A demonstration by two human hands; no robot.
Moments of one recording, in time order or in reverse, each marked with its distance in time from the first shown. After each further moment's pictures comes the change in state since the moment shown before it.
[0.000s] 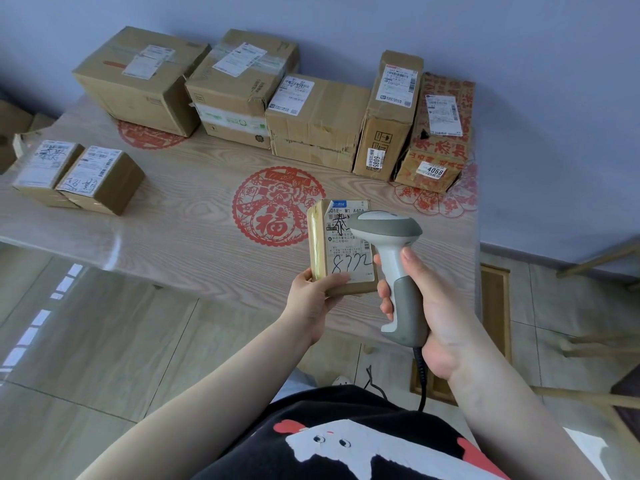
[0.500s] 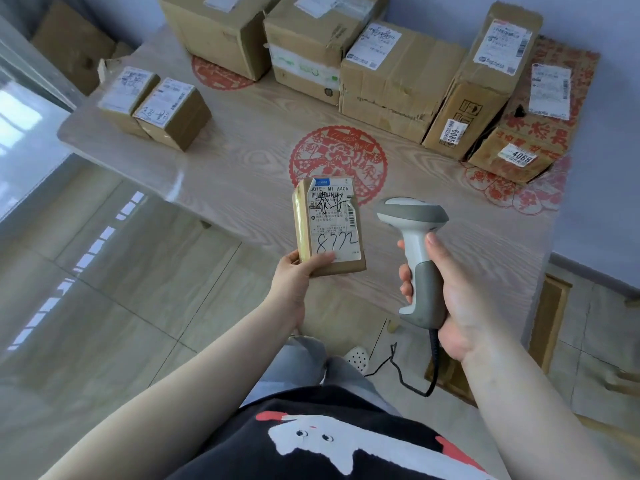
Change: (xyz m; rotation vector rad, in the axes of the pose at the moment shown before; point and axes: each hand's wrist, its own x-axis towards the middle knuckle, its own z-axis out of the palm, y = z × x) left_hand -0.031 0.012 -0.072 0.071 0.295 0.065; right_hand 0.023 0.017 0.023 -0.136 -0.097 0.106
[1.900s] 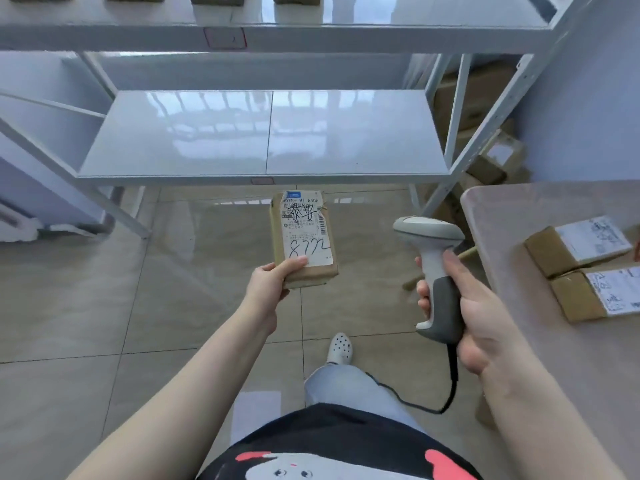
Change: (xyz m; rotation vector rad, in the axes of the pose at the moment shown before) left_hand -0.047 0.089 -0.598 -0.670 0.752 0.197; right_hand 0.043 0.121 0.604 -0.581 -0.677 0.113
